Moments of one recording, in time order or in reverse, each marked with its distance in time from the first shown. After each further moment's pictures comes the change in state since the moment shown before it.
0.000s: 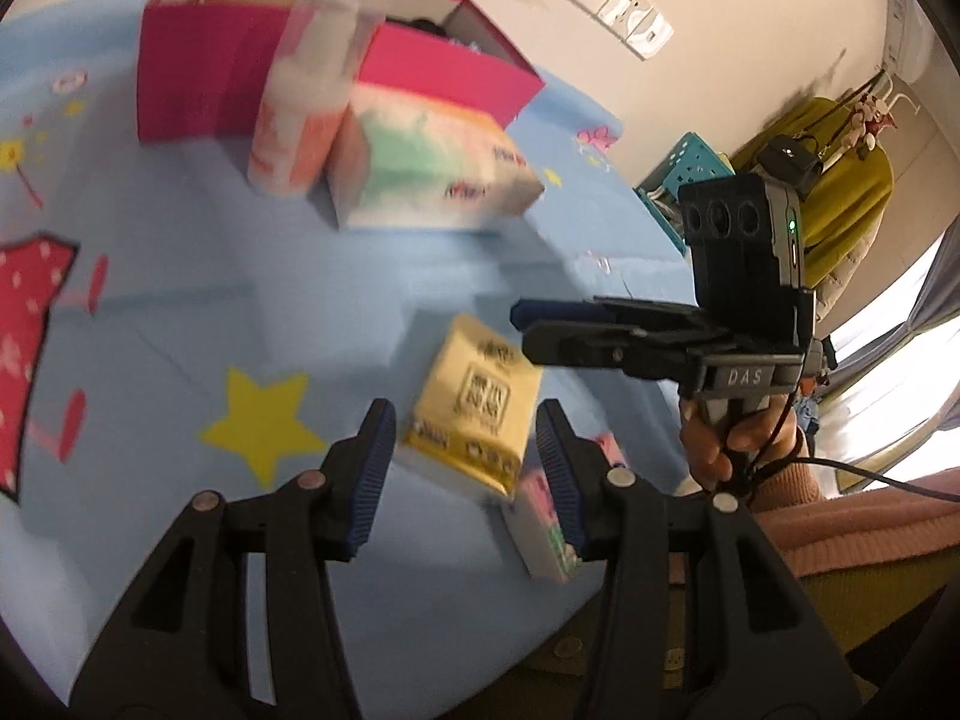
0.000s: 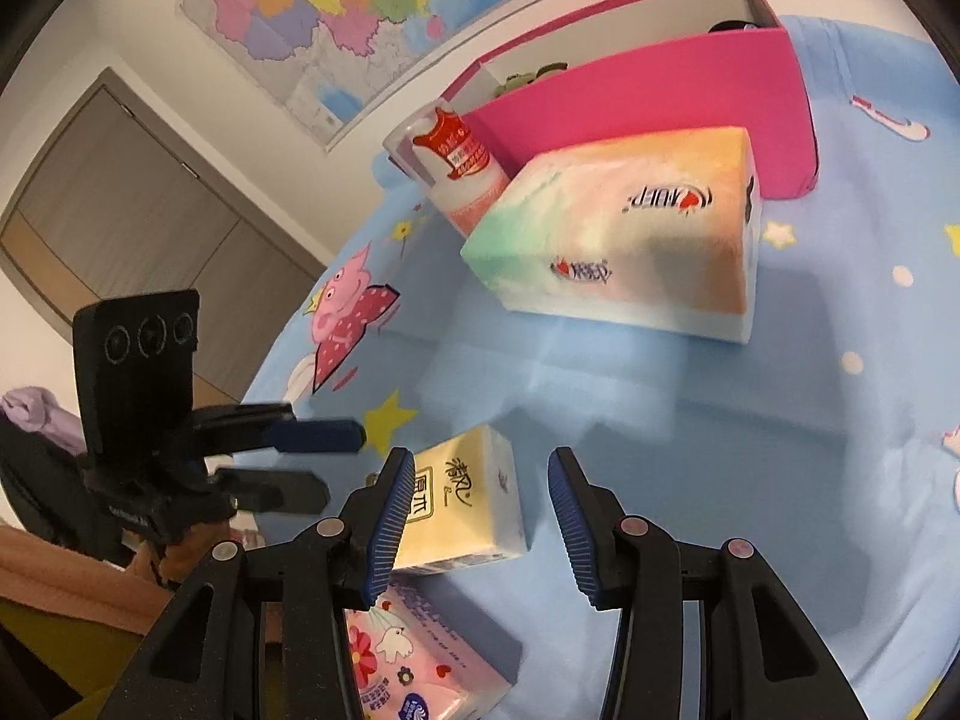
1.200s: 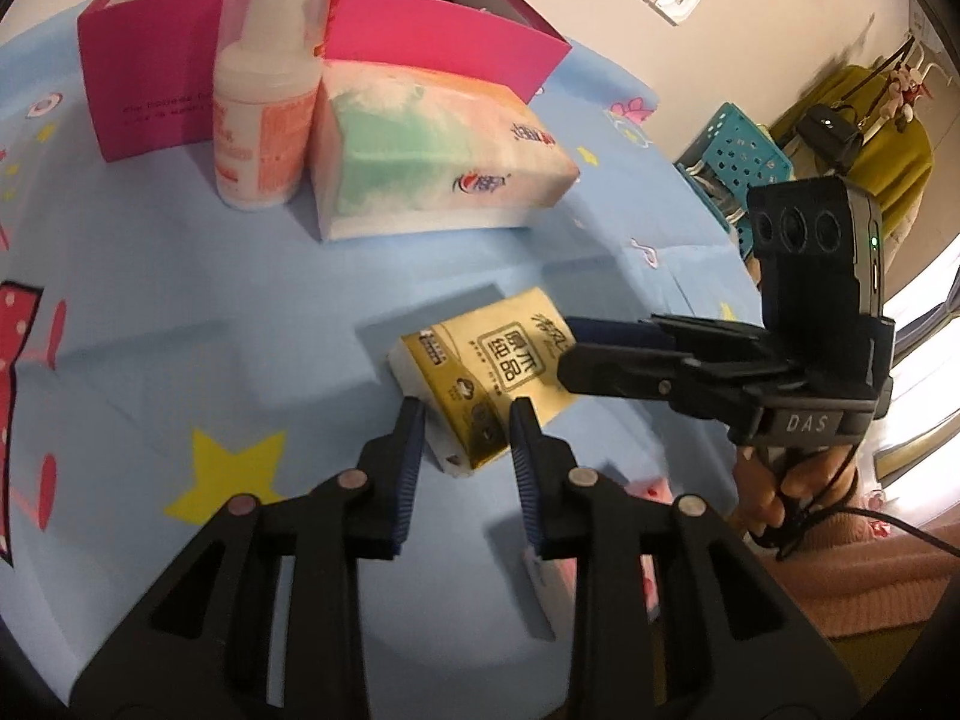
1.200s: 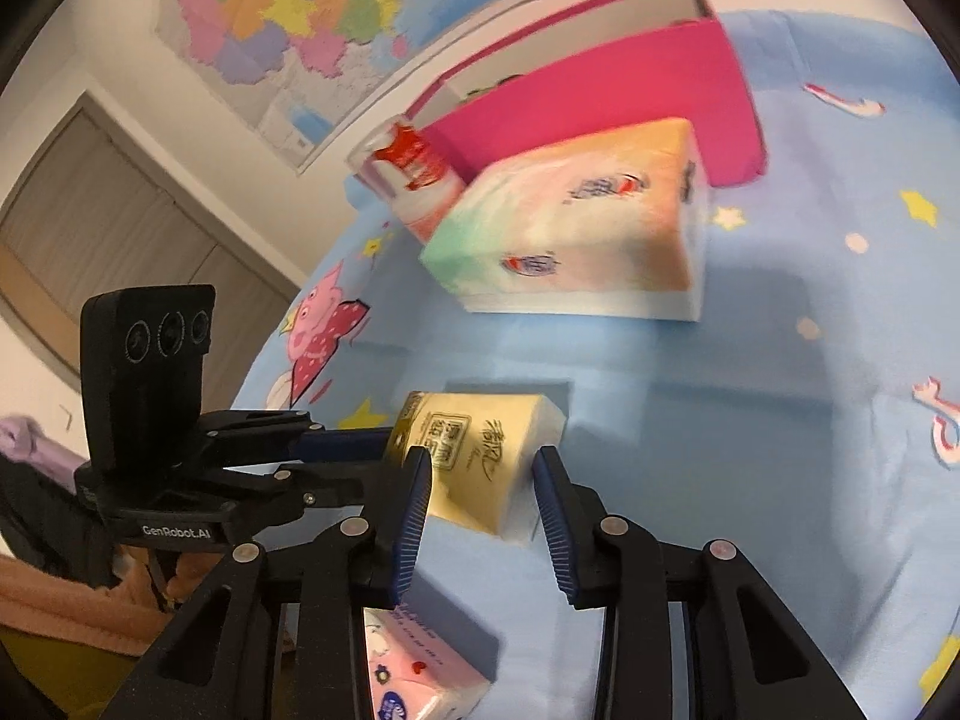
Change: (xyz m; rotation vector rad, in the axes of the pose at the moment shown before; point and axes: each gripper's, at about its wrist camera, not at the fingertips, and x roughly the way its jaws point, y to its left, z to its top) left arm 0.046 -0.015 0.038 0.049 0.034 0.124; right arm -0.006 -0.012 -0.012 0.074 -0.058 -0.063
